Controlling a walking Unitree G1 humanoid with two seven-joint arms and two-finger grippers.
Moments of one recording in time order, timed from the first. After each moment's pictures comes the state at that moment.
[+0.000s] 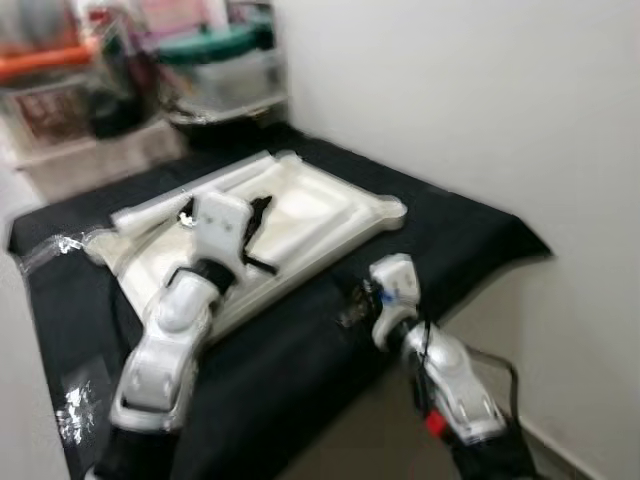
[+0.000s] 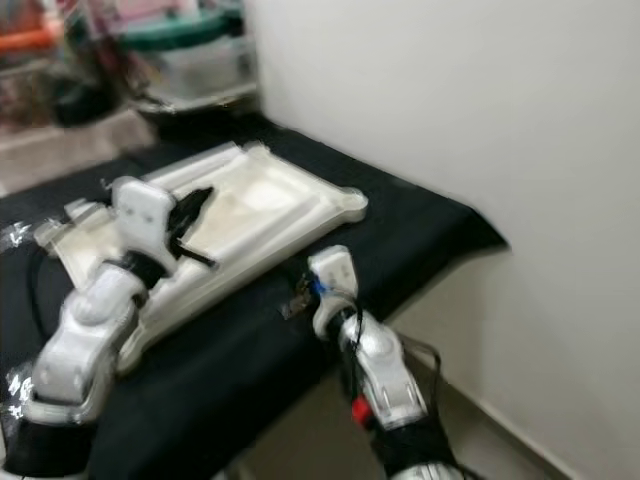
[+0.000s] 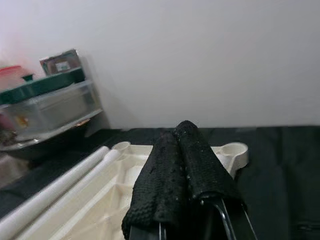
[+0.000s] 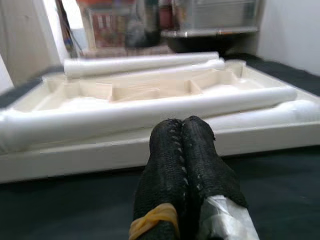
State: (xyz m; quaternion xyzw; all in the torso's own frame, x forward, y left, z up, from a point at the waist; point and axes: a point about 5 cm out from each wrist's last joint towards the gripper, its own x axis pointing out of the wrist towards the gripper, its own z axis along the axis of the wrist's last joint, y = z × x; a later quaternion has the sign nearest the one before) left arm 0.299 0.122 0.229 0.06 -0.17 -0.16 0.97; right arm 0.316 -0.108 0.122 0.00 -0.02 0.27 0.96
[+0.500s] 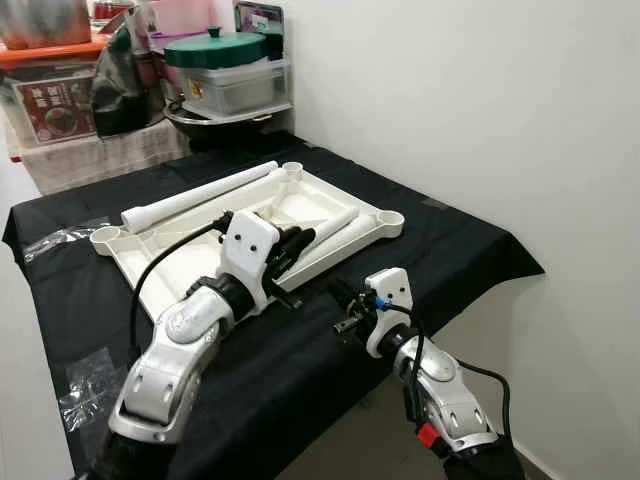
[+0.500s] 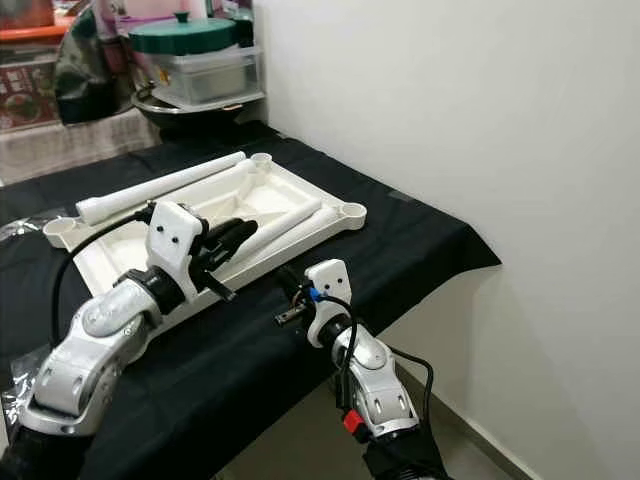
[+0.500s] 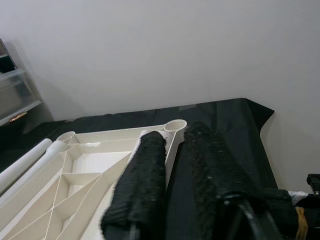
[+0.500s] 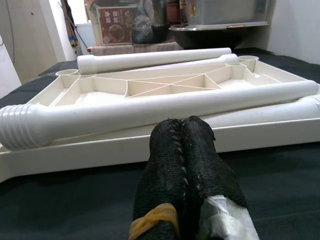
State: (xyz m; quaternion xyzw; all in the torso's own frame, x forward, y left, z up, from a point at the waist) left arm 0.298 0.111 0.222 0.09 -0.13 -0.27 0.95; right arm 0.316 -0.105 0.120 0.00 -0.01 0.28 0.96
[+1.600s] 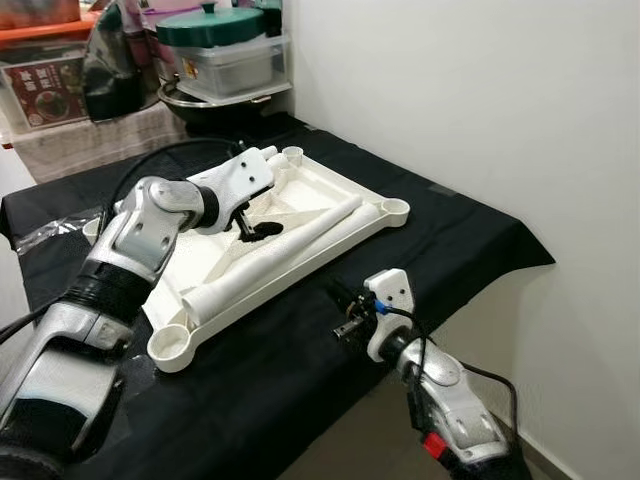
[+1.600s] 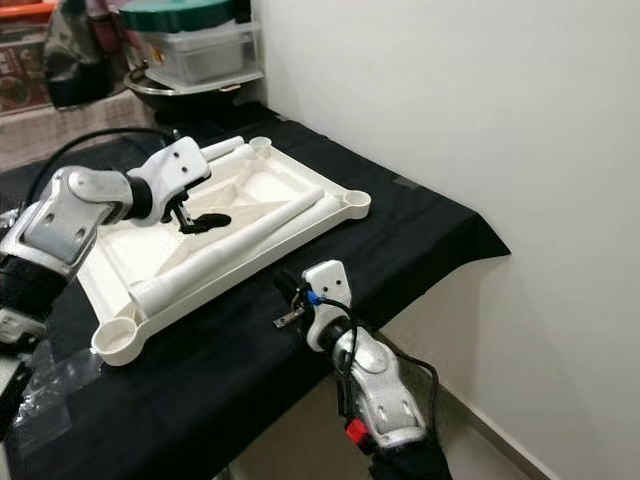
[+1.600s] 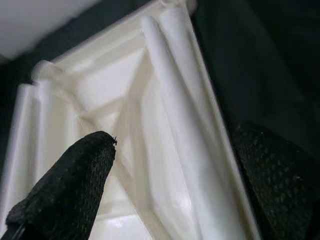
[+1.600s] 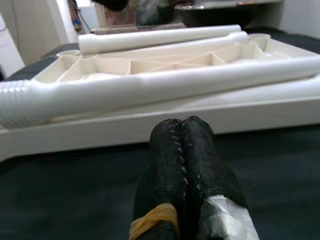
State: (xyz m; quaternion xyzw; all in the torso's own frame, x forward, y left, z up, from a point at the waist) left arm 0.391 0.148 0.282 0.36 0.10 -0.38 0.85; right arm 0.302 -0.105 0.125 -0.01 0.00 0.29 0.96
